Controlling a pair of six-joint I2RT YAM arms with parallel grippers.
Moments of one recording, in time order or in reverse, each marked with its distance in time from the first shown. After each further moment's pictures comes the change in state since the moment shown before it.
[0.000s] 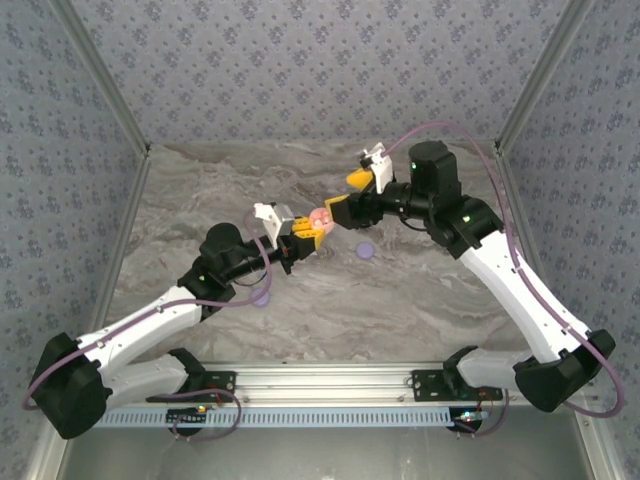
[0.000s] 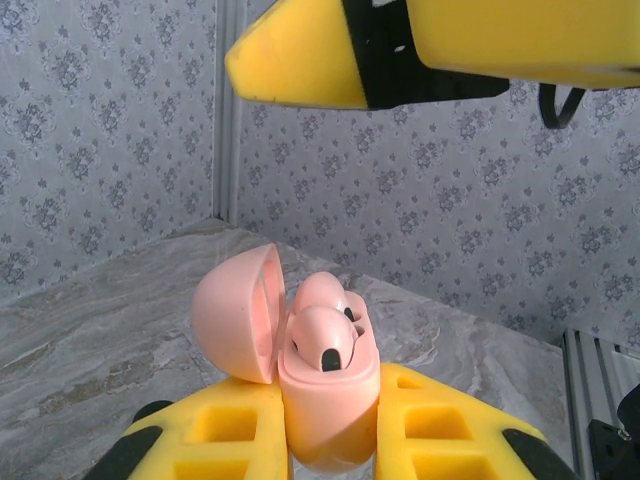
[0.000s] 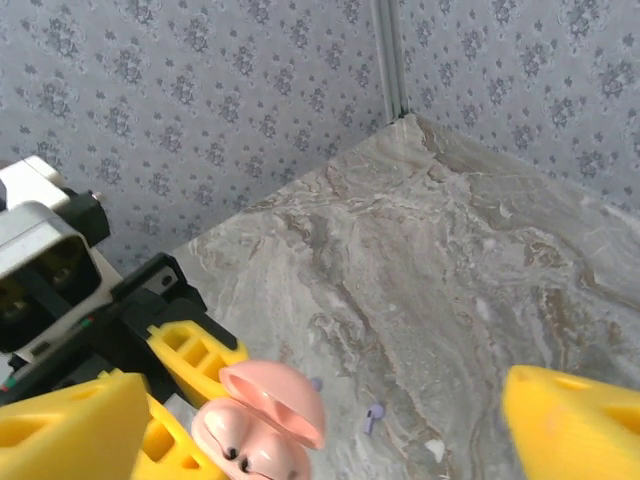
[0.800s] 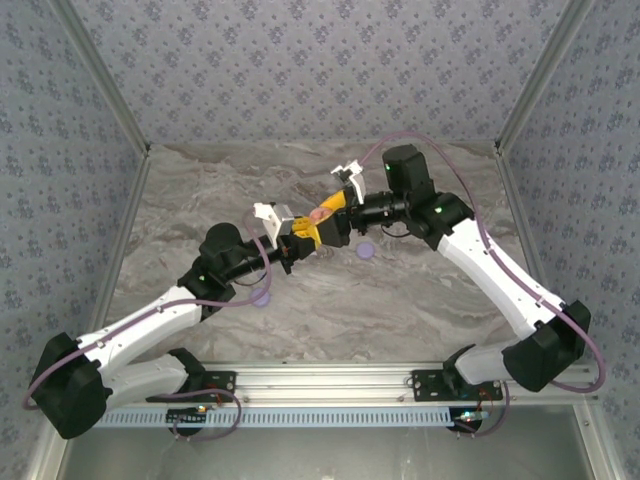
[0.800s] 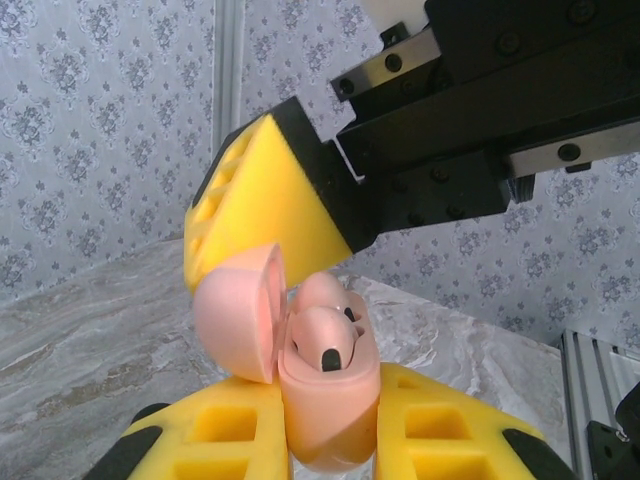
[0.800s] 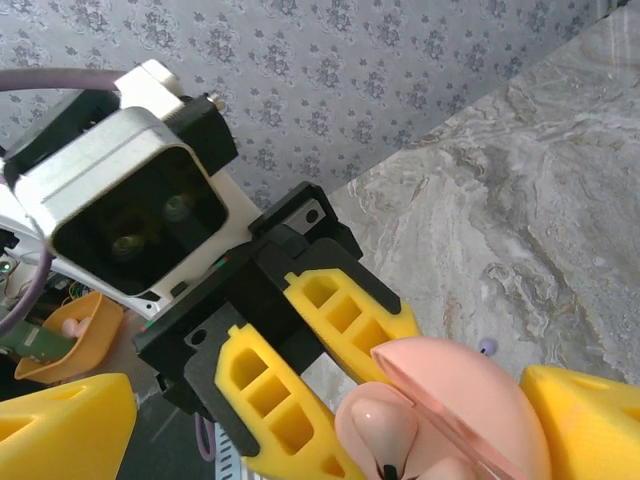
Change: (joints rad) left arm 0.000 0.000 0.000 0.002 0.003 0.001; right arm 0.048 0.094 -0.028 0.012 -0.318 0.072
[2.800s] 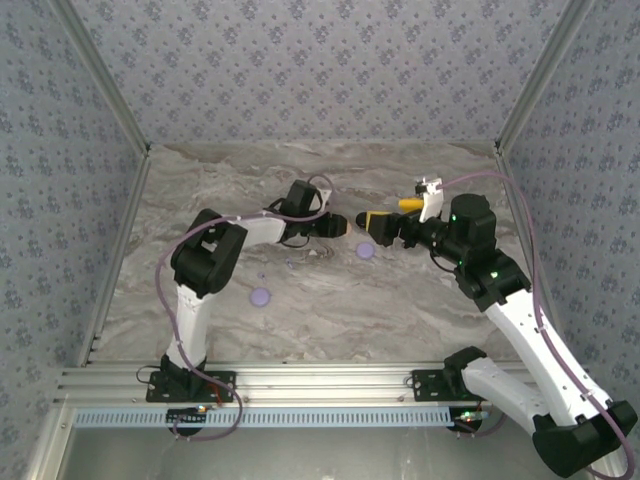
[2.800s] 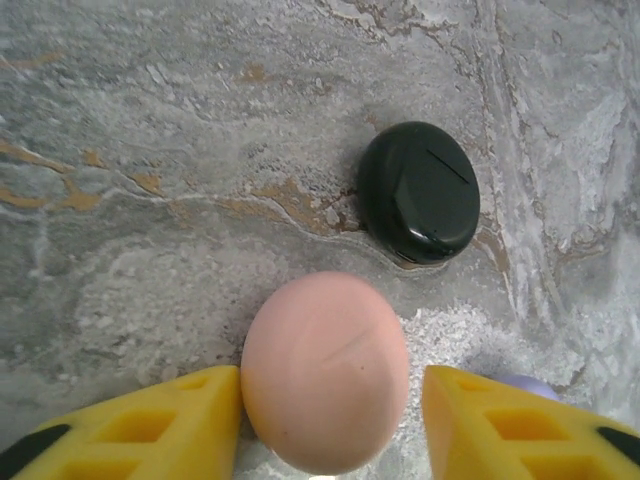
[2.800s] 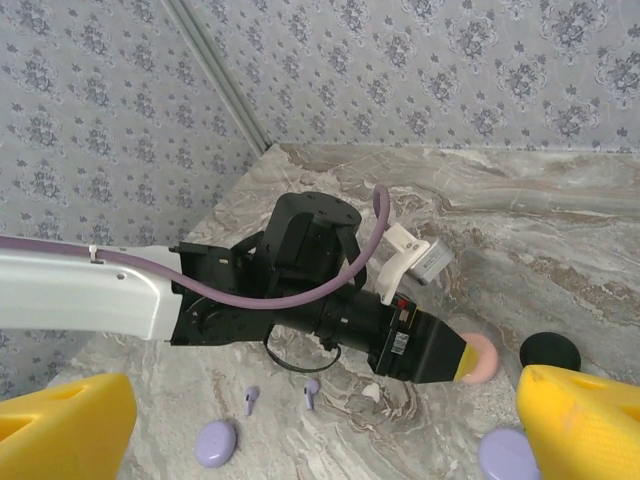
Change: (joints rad) left arm 0.156 1.091 0.699 -0.405 0.042 -0.279; right arm -0.164 -0.461 -0.407 0.150 0.554 0.180
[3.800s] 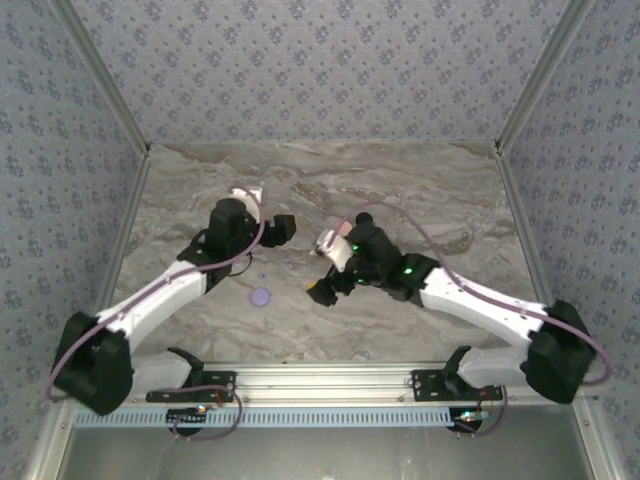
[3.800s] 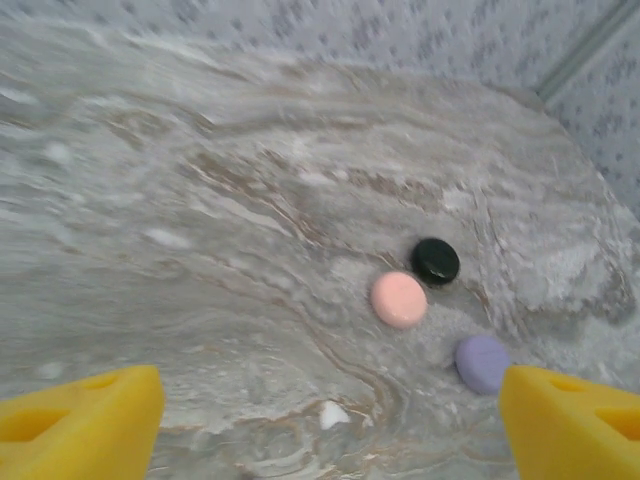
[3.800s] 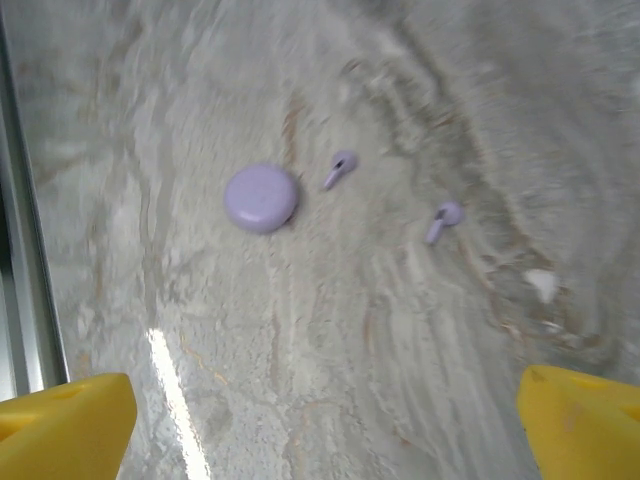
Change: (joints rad) left arm 0.119 -1.033 -0.607 -0.075 -0.406 0.025; right arm 0.510 0.472 -0.082 0.104 0.108 -0.455
